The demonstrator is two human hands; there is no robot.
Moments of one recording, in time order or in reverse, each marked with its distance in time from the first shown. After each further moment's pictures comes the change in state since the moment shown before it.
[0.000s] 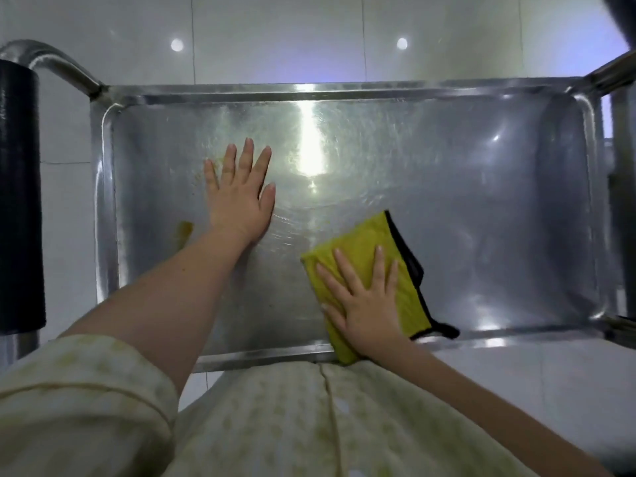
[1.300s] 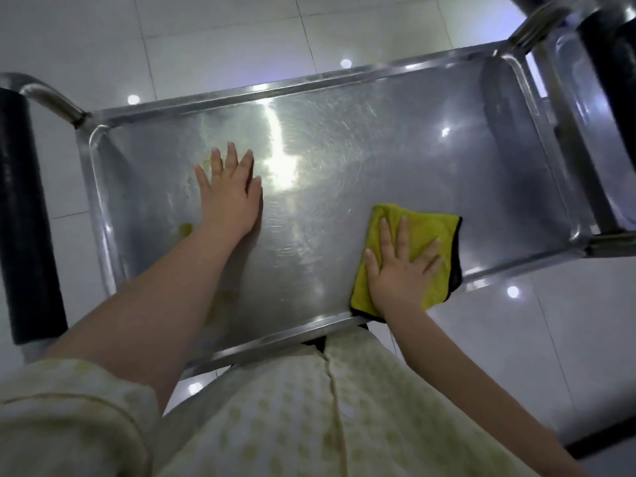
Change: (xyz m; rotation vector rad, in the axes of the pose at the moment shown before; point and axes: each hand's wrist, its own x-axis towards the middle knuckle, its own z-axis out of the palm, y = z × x) left_hand -0.014 -0.008 -0.020 -0.115 -0.009 0.119; right_hand -0.024 -0.009 0.002 0.216 0.002 0.832
